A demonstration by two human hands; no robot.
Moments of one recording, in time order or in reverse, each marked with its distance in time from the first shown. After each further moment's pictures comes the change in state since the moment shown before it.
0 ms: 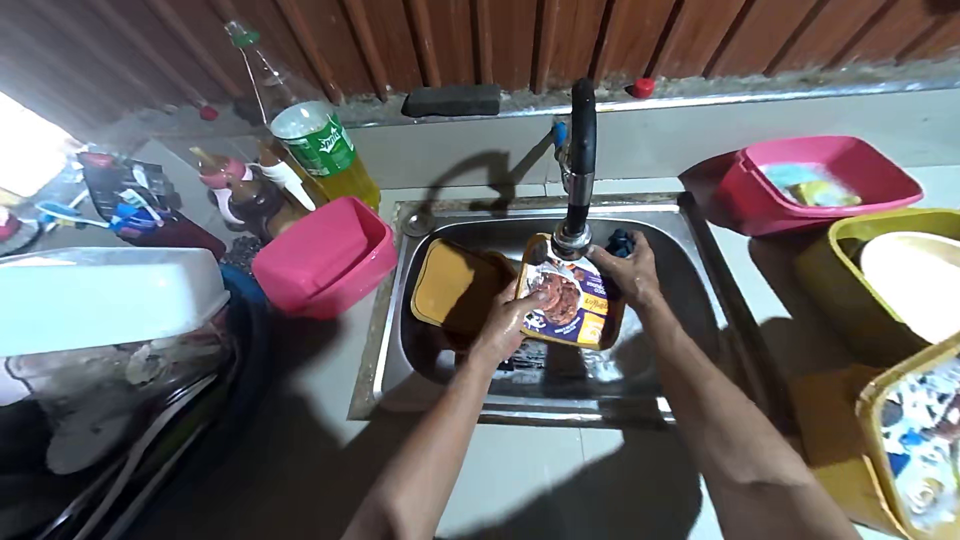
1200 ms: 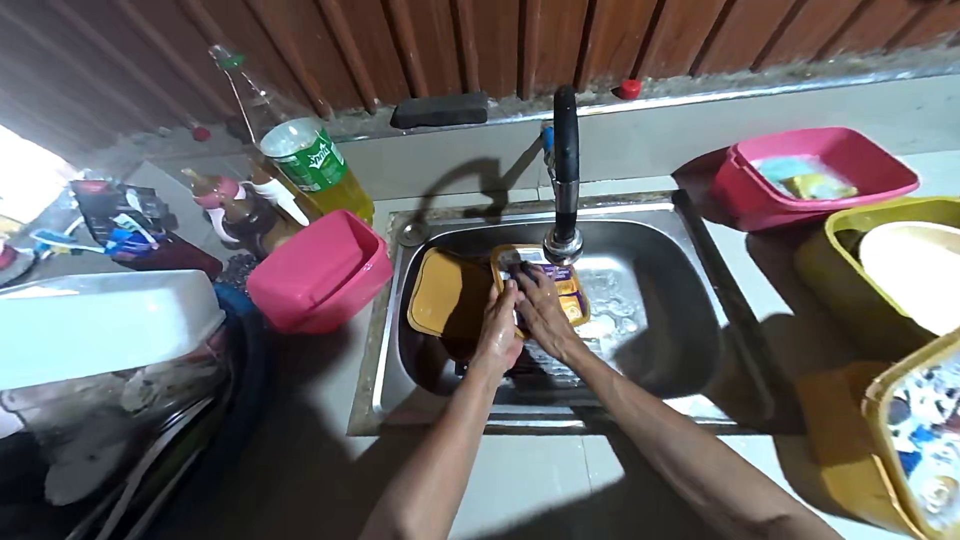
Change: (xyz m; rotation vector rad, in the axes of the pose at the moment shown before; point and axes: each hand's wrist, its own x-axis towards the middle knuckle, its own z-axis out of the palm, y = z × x) left_hand 0.002 -0.004 0.007 -0.081 0.187 0.059; right_hand -0.069 -0.006 0.092 -0.139 -0.326 -0.367
